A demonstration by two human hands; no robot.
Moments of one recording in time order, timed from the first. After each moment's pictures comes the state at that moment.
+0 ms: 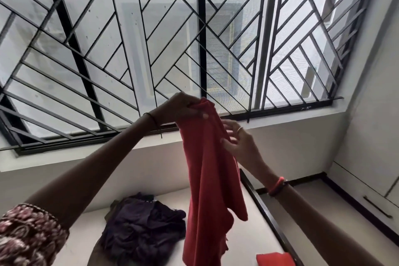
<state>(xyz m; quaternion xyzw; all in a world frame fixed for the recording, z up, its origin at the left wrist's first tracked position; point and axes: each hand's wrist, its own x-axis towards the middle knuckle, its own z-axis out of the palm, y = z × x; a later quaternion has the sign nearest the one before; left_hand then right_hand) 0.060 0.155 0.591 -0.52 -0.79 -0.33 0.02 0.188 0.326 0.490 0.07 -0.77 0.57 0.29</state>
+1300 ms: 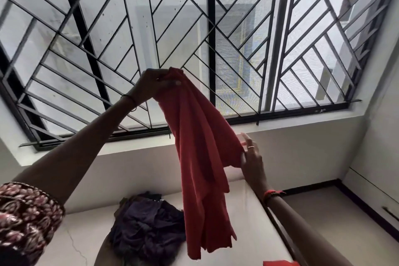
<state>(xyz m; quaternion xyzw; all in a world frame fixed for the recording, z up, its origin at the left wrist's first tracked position) 0.012 0.099 0.631 -0.39 -0.80 -0.44 0.12 0.157 0.356 0.404 -0.07 -0.83 0.37 0.41</state>
